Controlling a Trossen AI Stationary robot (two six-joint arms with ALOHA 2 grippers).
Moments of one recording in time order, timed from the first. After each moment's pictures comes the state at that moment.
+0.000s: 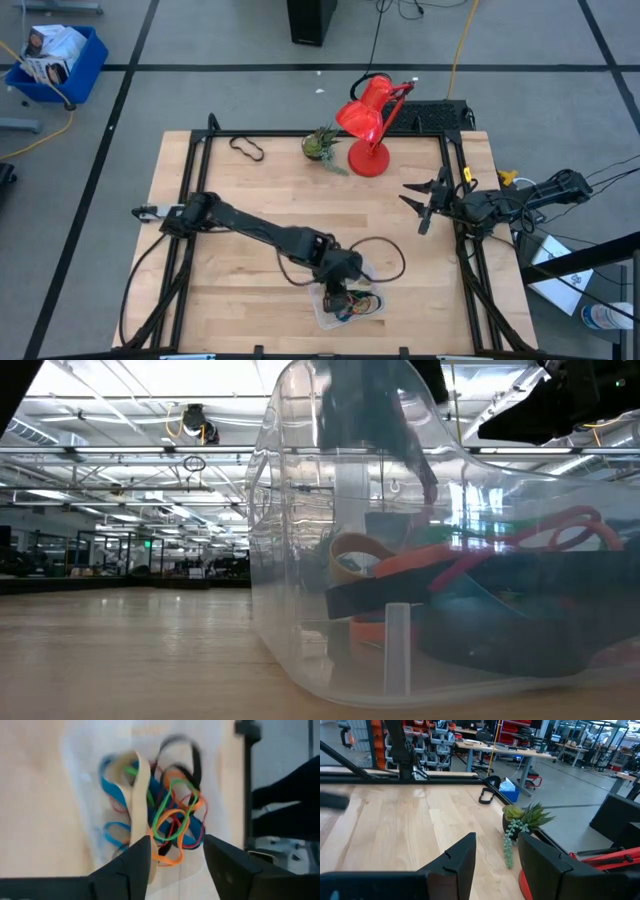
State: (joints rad) left arm -0.30 2.18 1.92 -0.77 0.19 -0.44; right arm 0.27 0.42 0.33 -0.11 0.68 -0.02
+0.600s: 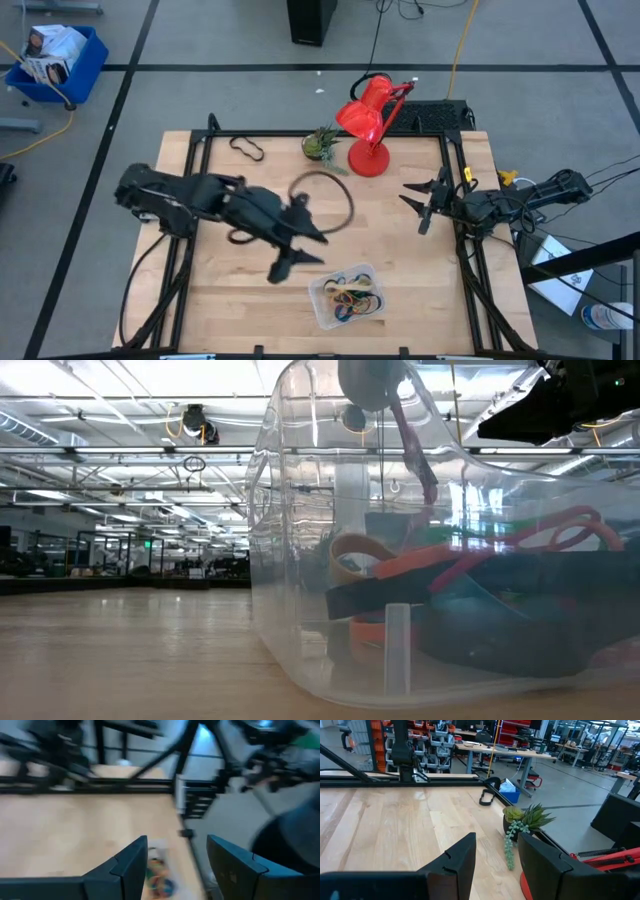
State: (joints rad) left arm -0.30 1.65 1.92 -0.74 0.06 -0.24; right arm 0.27 0.42 0.33 -0.10 0.68 -0.01
